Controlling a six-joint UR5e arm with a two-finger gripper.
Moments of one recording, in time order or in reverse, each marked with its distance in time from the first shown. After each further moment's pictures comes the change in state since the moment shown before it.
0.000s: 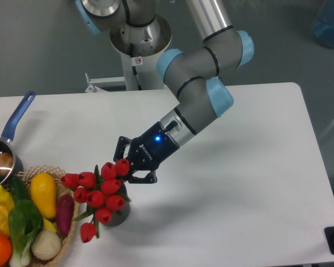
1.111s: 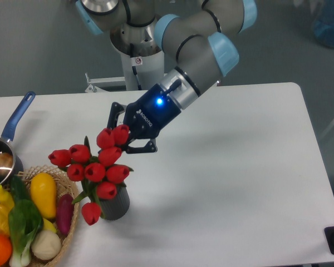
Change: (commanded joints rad) arm 0.066 0.167 0.020 -0.002 -0.140 -0.272
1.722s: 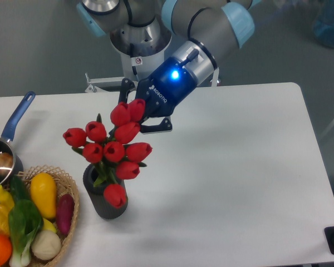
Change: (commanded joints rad) arm 0.049 0.037 0.051 0.000 -0.028 -0.083
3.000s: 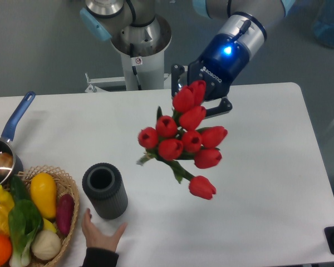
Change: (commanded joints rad) arm 0.127 -0.008 0.034 0.000 0.225 0.116
